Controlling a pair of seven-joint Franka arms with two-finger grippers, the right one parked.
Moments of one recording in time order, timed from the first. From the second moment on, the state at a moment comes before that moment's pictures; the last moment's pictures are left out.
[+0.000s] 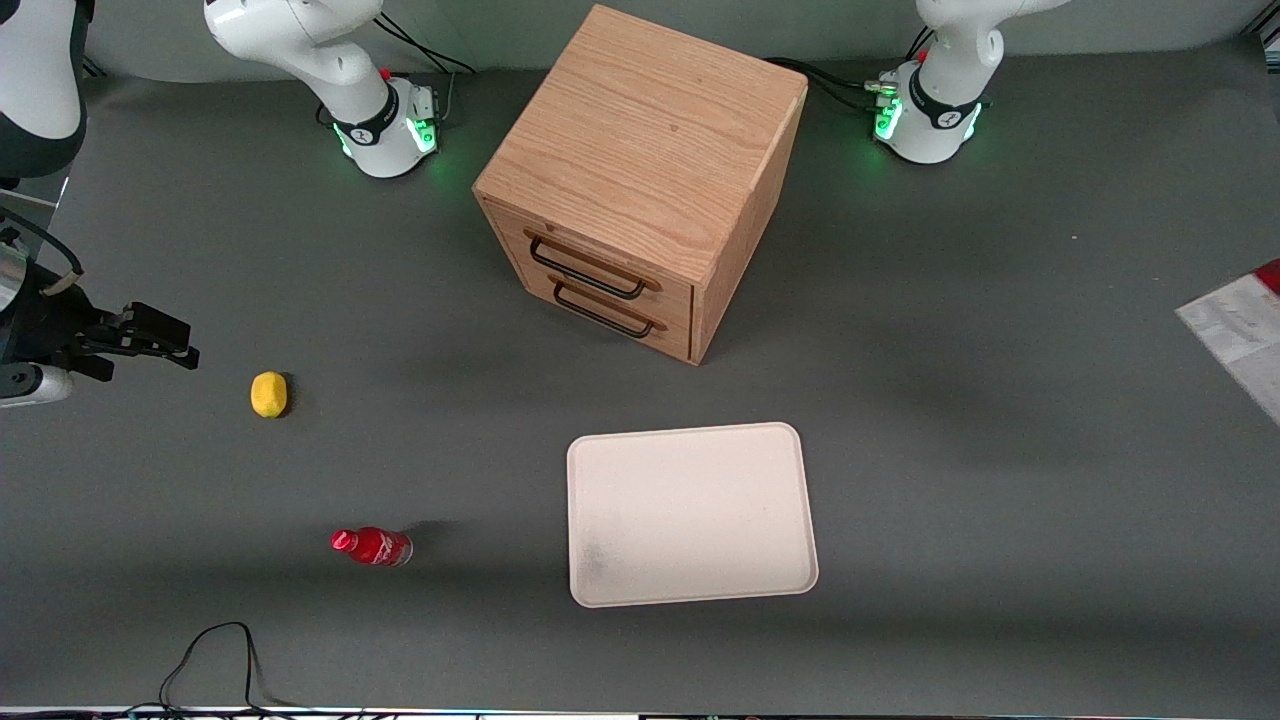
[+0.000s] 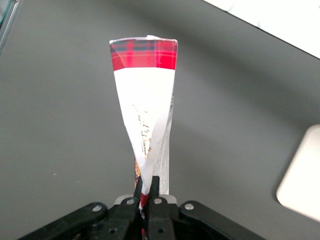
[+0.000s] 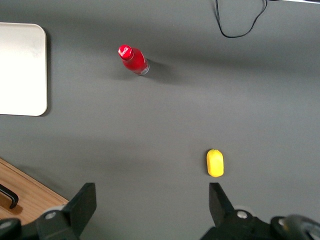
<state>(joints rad) 0.15 0.25 -0.08 -1.26 0.08 1.56 -0.34</state>
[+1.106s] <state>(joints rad) -0.47 0.43 -0.06 -1.12 0.07 1.63 -0.59</state>
